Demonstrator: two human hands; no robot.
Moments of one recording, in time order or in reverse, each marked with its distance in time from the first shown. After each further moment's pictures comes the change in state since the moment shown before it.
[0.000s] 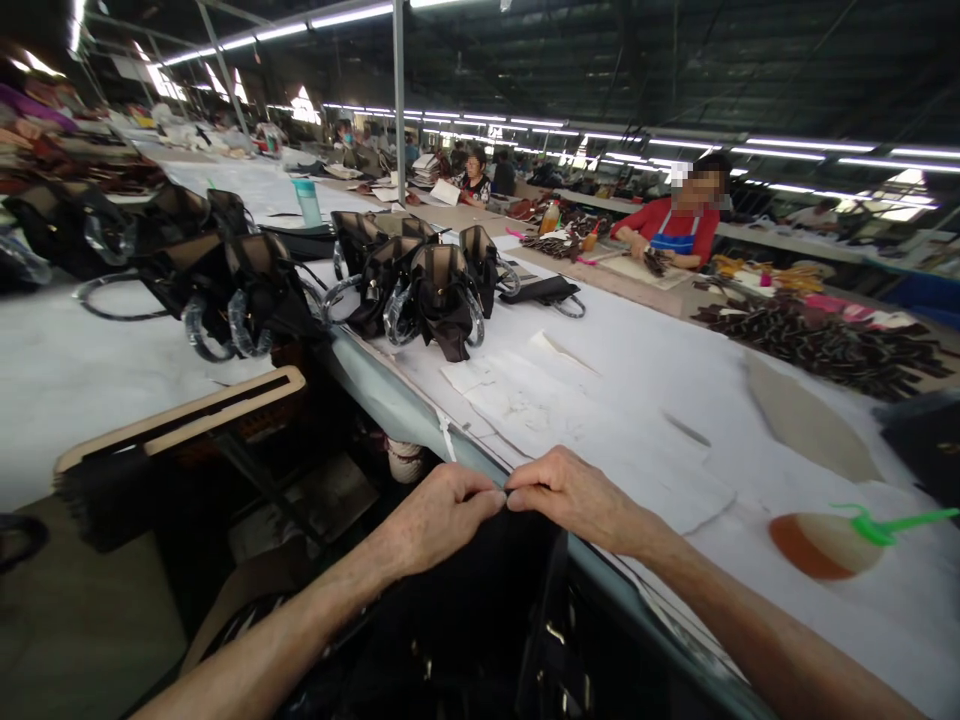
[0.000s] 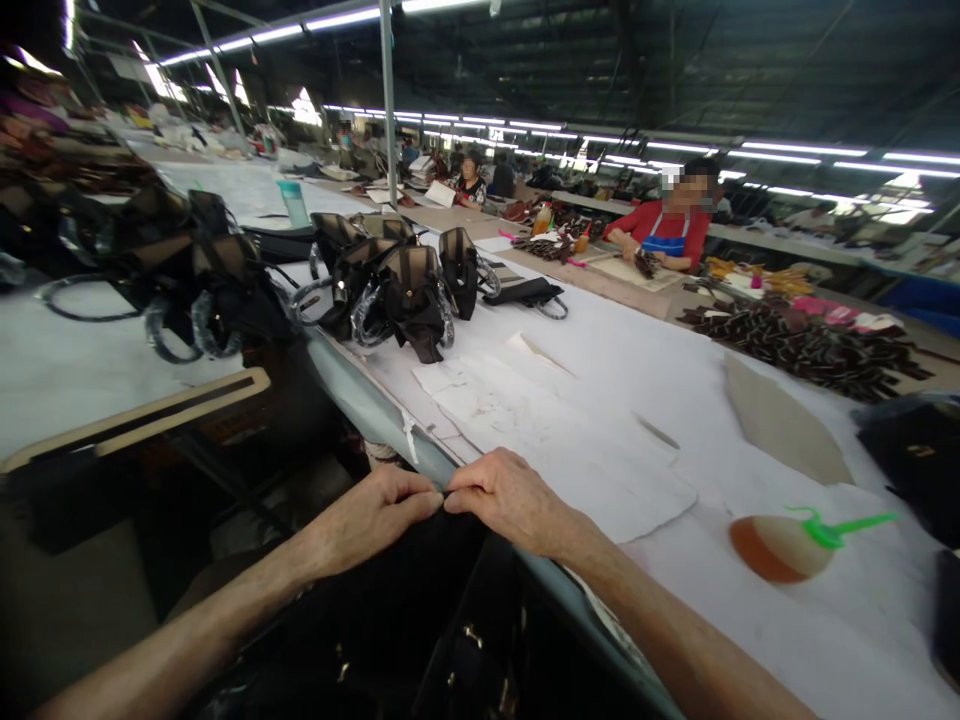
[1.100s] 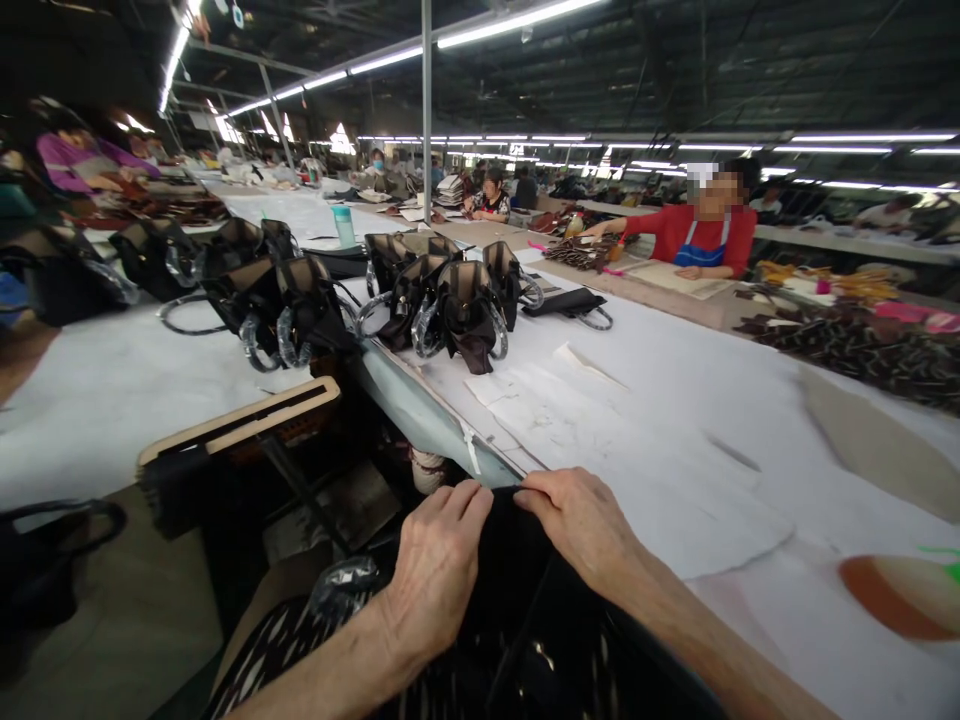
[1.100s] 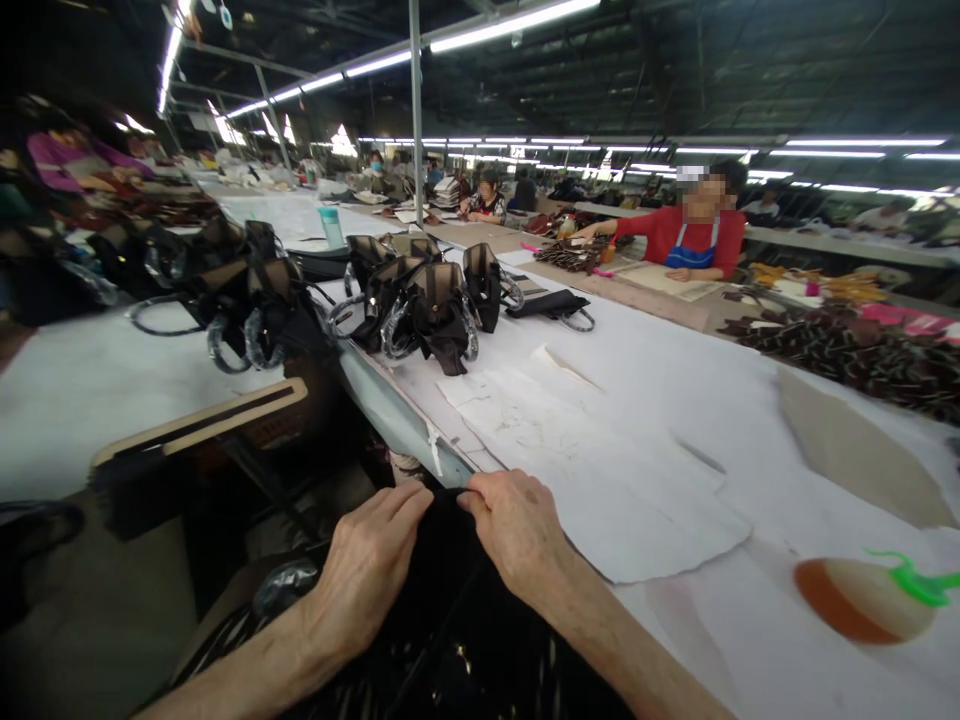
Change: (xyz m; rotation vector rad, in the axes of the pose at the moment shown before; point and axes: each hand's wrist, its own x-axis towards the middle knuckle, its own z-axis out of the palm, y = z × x) left_hand -0.024 -0.029 0.020 0.902 0.578 0.255; right_hand 0.009 -0.022 0.025 -0.290 0.262 0.192
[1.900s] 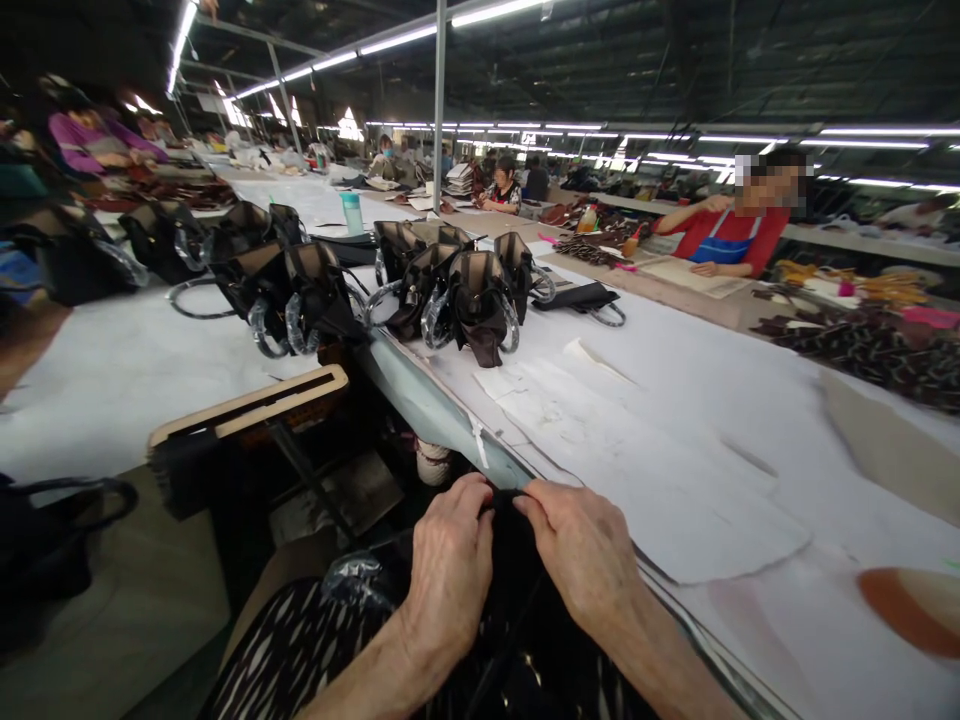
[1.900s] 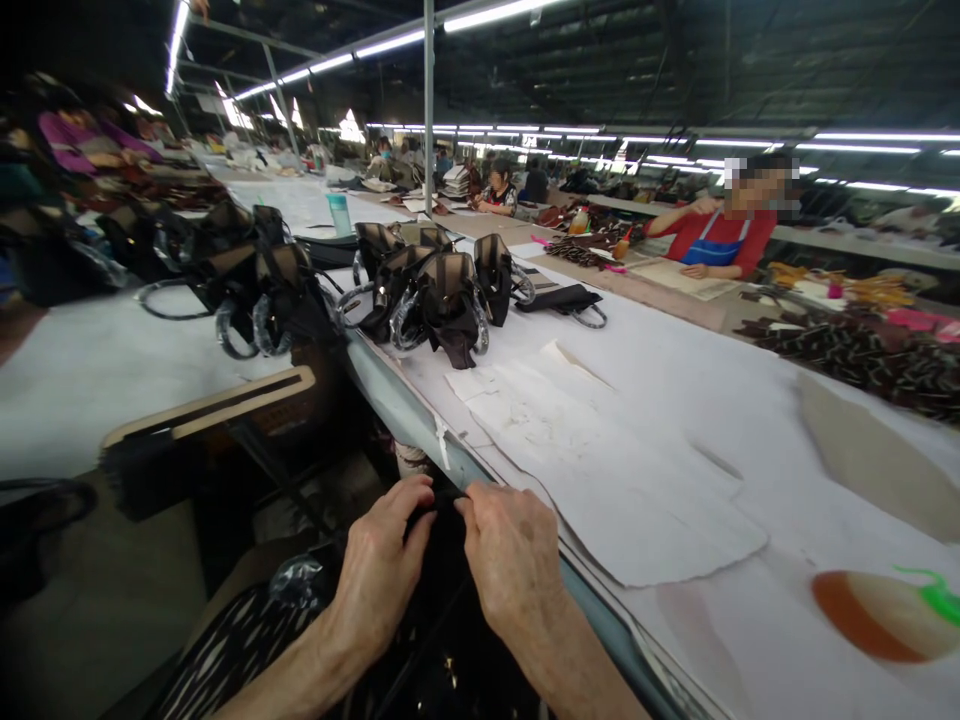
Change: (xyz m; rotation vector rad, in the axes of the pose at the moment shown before) left_hand -0.009 0.004 0.028 -0.258 0.265 -0.240; right_hand -0.012 -0.015 0.024 -0.221 0.222 -0.010
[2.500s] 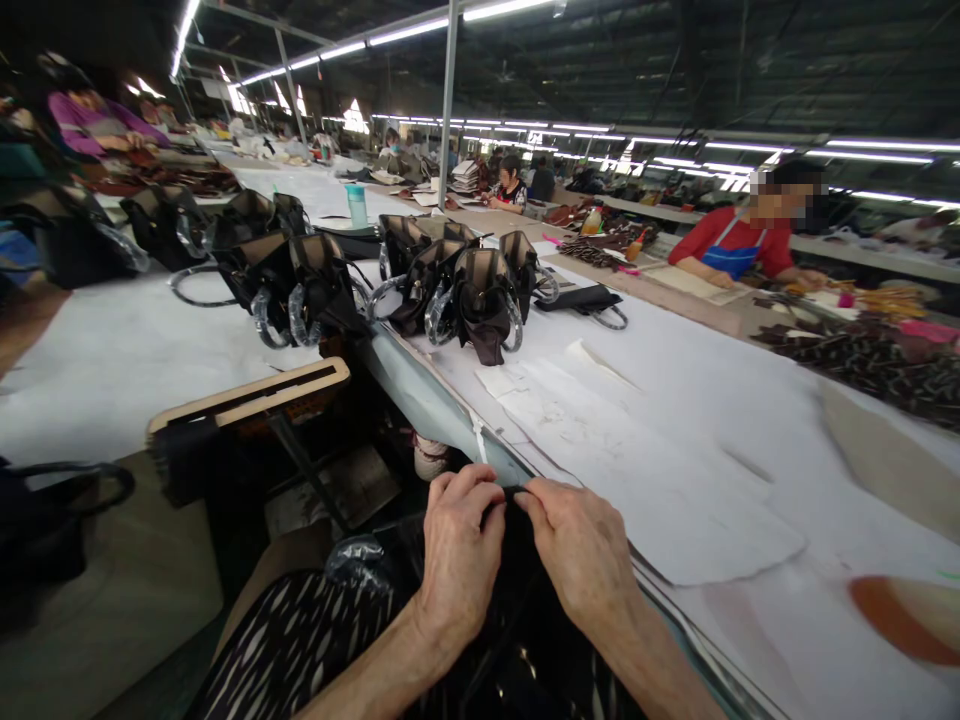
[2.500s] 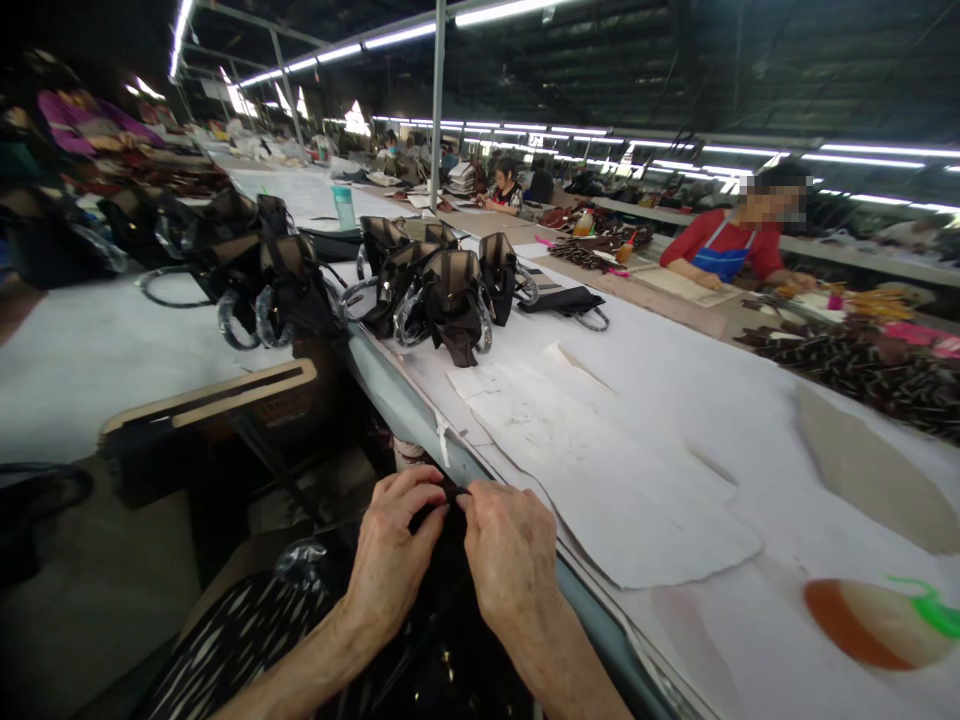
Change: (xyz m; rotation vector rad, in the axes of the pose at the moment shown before) left_hand 0.009 0.008 0.004 -0.158 0.025 -0.082; right_hand -0.001 -0.004 0.001 -0.004 -0.001 0.011
